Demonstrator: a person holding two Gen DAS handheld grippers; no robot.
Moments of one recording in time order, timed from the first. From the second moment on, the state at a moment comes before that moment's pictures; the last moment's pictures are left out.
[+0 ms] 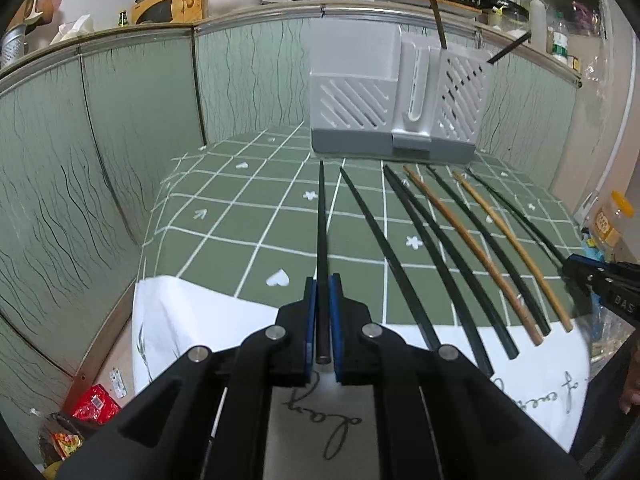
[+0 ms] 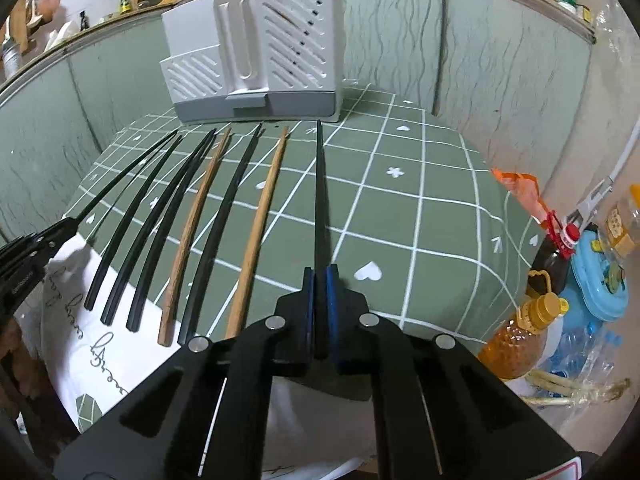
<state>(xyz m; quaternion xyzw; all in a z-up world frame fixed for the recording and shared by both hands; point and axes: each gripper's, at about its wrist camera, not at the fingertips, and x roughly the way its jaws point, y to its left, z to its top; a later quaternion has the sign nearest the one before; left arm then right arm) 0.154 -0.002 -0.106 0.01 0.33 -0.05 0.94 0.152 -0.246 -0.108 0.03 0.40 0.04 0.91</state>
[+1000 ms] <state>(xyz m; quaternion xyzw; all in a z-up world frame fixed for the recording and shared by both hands) 0.159 0.029 0.006 0.01 0.27 -0.08 0.96 0.151 -0.274 0.023 0.04 0.30 0.08 0.95</state>
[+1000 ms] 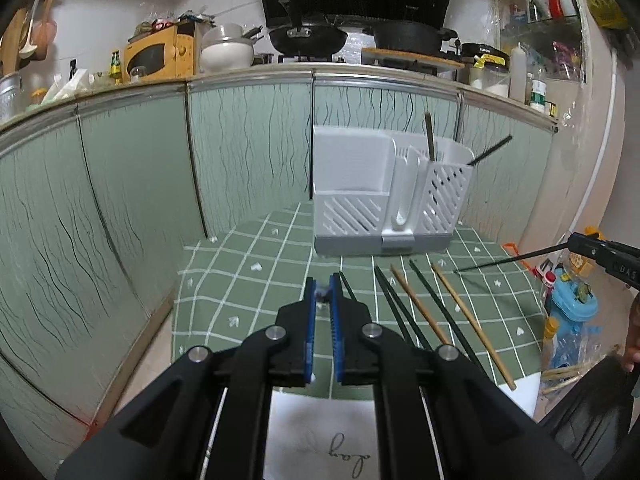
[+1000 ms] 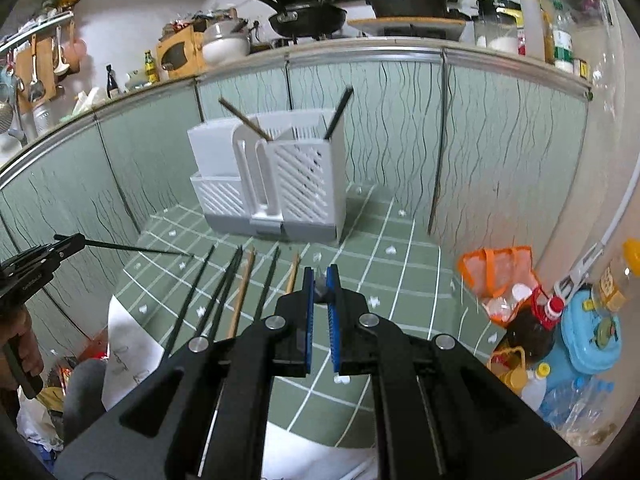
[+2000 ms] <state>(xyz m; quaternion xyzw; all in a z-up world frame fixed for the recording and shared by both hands) 0.182 0.021 0.082 0.03 0.23 -0.18 0.96 0.168 -0.269 0.096 0.02 0.26 0.12 0.96</state>
